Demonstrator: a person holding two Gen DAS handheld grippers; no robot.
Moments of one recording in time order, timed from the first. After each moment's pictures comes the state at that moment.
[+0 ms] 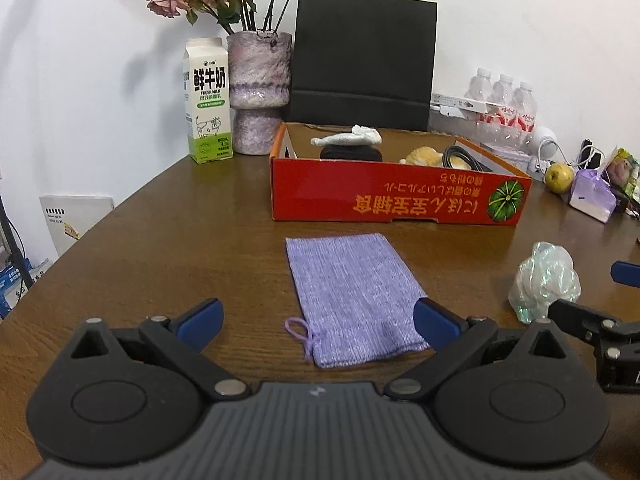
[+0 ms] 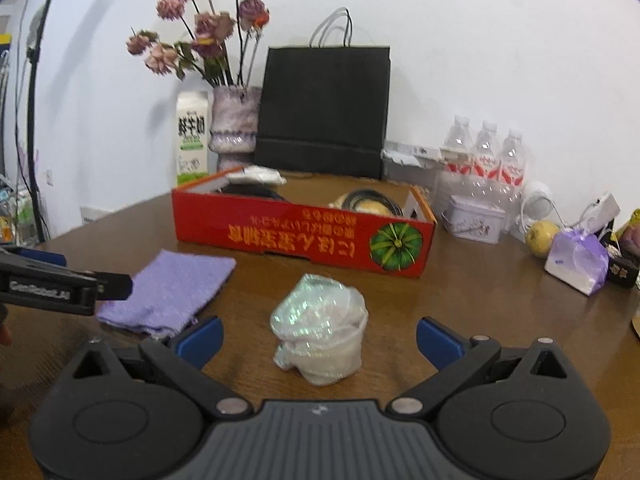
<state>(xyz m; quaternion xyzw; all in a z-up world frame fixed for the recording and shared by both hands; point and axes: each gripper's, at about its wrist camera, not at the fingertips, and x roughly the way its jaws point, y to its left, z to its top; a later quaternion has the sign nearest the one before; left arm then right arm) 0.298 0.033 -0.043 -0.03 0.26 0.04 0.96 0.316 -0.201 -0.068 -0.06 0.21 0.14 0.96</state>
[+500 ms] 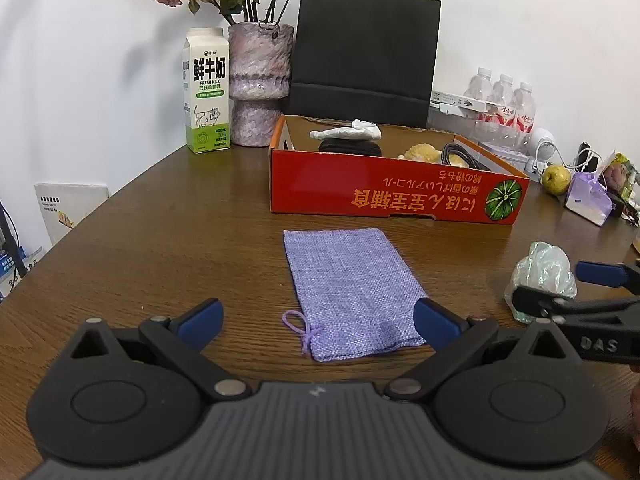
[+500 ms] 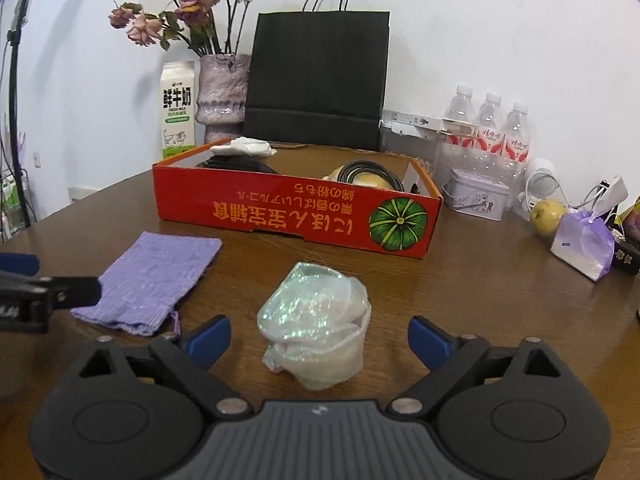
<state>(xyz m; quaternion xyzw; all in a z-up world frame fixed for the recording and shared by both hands) 0.299 0.036 -0.045 -0.04 0.27 0.04 0.96 0.351 -0.187 -0.076 -0.07 0.25 0.13 0.96</state>
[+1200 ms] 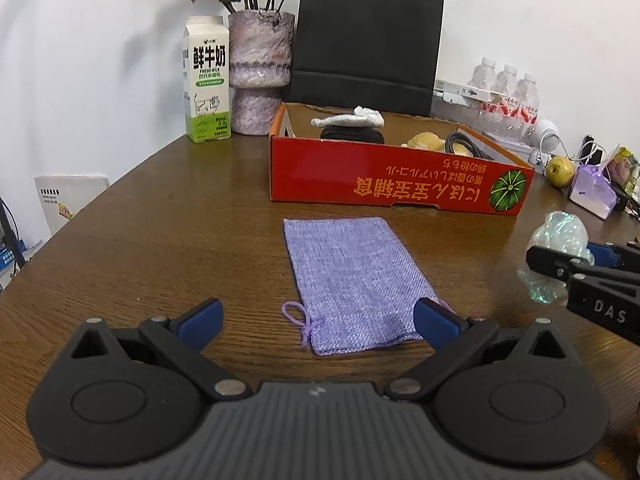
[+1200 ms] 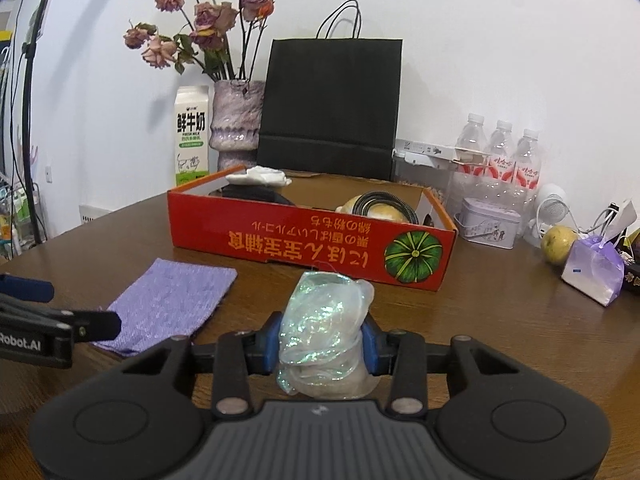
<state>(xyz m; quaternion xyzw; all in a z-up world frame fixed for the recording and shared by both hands) 0.306 0.035 -0.049 -0.05 0.29 0.04 0.95 0.344 -0.185 -0.069 -0.06 0.21 0.15 0.97</state>
